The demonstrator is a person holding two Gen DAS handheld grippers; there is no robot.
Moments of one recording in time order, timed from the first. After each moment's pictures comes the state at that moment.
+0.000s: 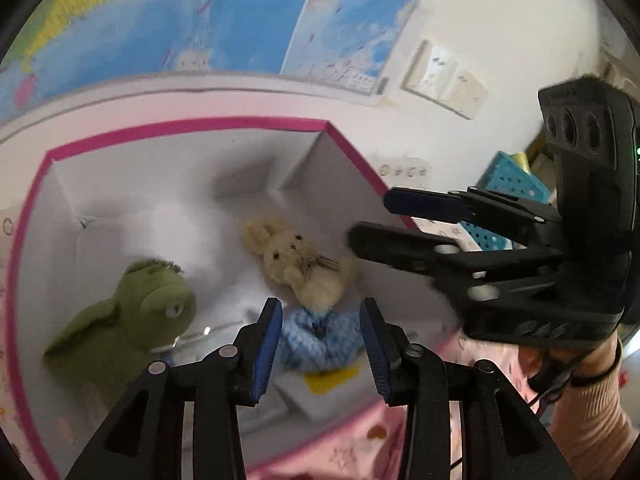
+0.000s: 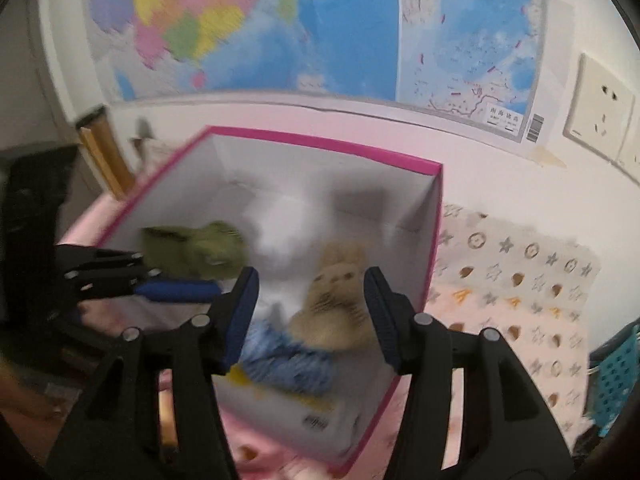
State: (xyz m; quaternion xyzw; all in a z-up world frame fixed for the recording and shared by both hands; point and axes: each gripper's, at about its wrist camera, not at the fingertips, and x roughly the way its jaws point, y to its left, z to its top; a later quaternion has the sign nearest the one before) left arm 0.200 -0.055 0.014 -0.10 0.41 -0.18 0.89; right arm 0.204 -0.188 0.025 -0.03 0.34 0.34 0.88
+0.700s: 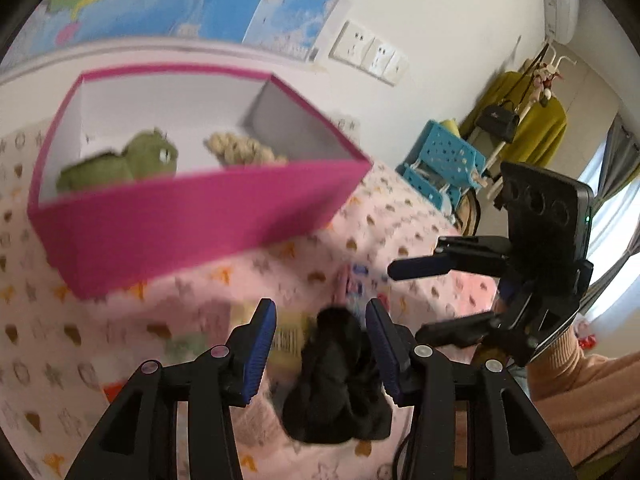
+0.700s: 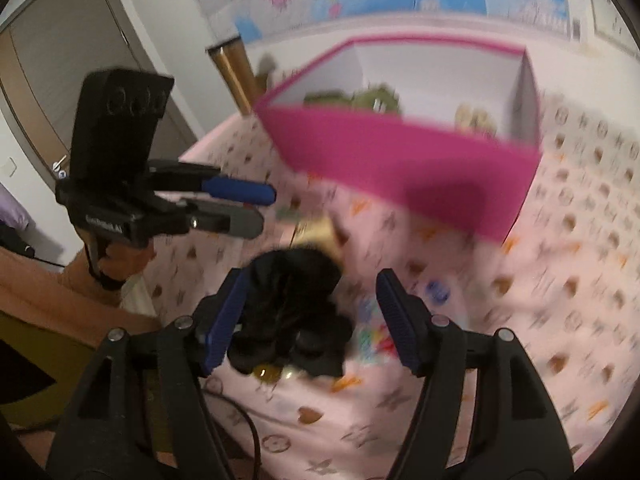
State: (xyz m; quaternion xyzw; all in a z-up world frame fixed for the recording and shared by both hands) left arm 0.065 -0.041 -0.014 -0.12 0.40 -0.27 0.87; right arm 0.040 -0.200 -0.044 -0.01 0.38 0.48 0.79
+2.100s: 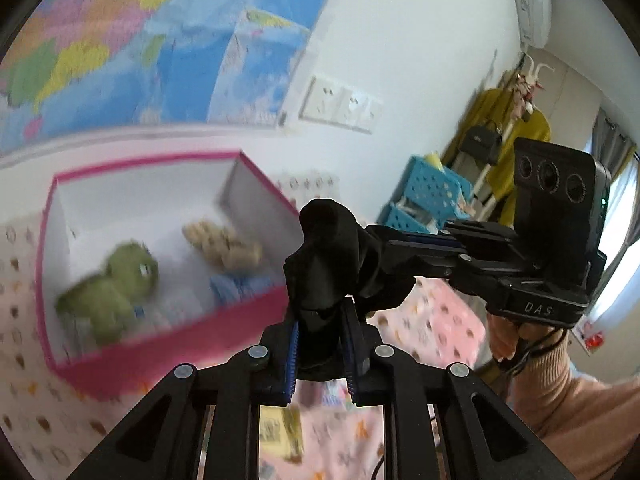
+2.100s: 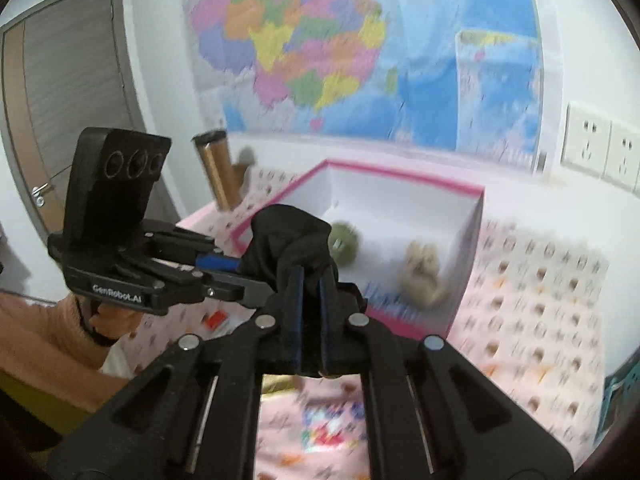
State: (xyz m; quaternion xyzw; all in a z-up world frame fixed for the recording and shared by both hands) left arm 0.090 -0.055 0.061 -0.09 0.34 -0.28 0.89; right arm 0.078 -0.220 0.064 -0.01 0.24 0.43 0.87
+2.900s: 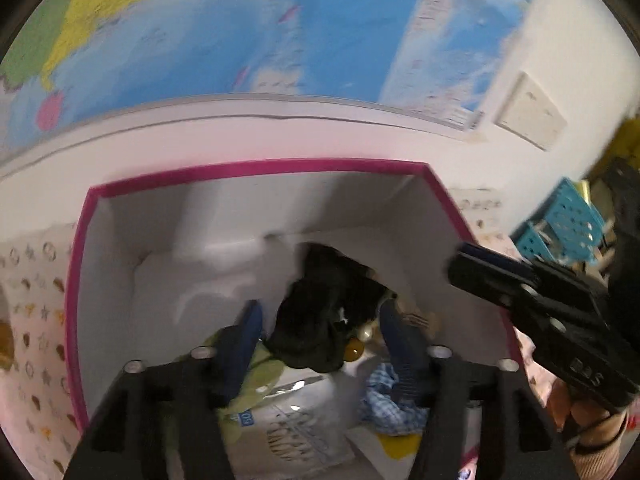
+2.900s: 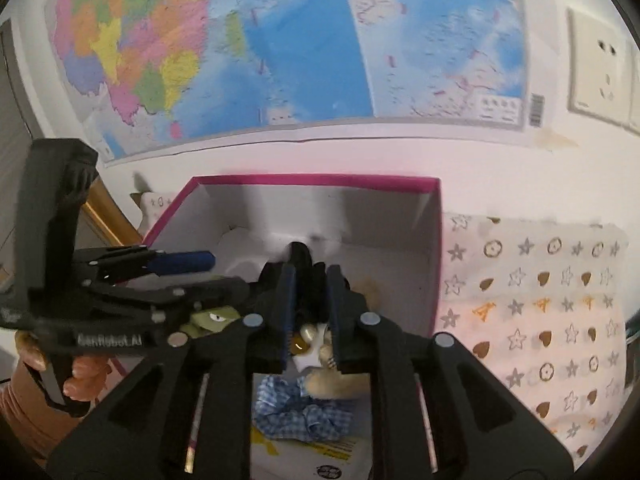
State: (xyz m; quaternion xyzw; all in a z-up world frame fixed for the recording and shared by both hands) left arm 0.271 -0.022 0.028 -0.10 0.45 -0.07 0.88; right arm 0.256 -0.187 0.023 0.06 0.34 0.33 0.88
